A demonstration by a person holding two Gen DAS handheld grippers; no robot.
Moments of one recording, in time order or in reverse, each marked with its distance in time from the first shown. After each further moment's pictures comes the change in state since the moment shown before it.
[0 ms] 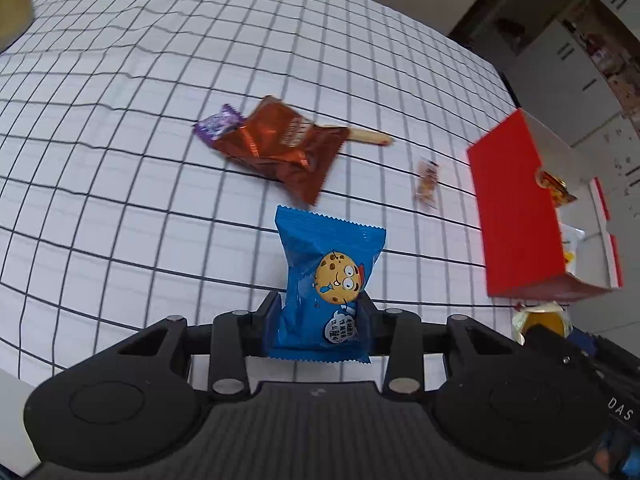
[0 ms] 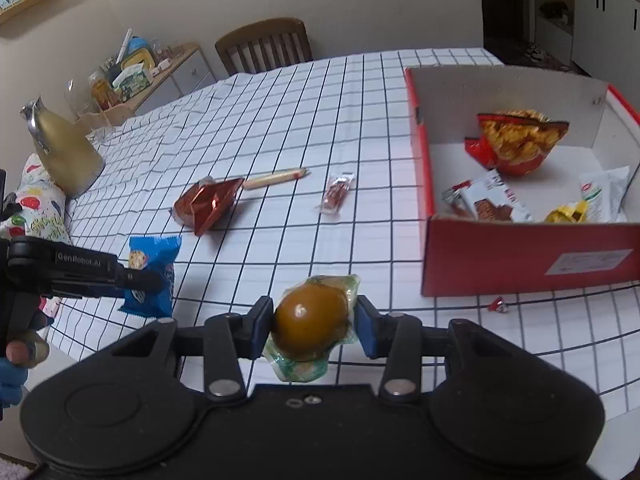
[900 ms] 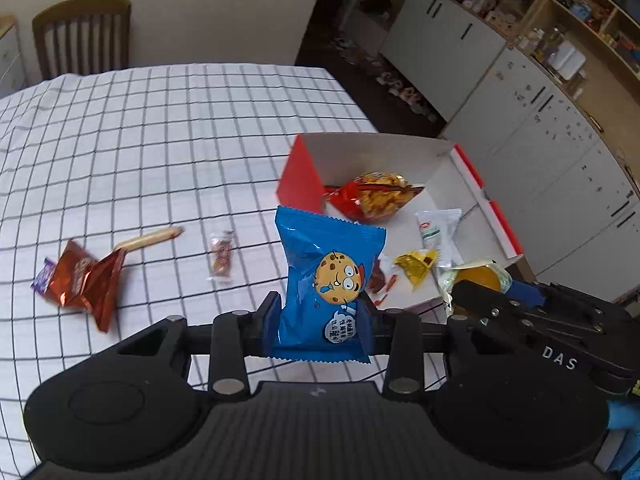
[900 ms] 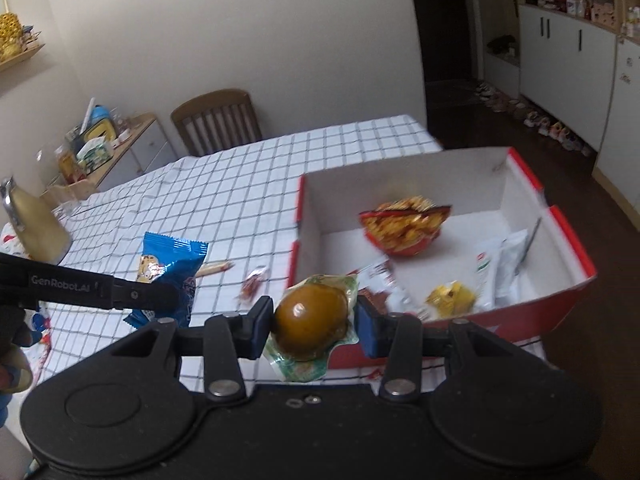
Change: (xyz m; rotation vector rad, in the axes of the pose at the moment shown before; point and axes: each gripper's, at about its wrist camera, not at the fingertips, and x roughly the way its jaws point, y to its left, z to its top) left arm -0.019 -0.174 0.032 0.365 -0.073 -0.161; right arm -0.064 -0.073 0.038 0.066 -0.174 -0.118
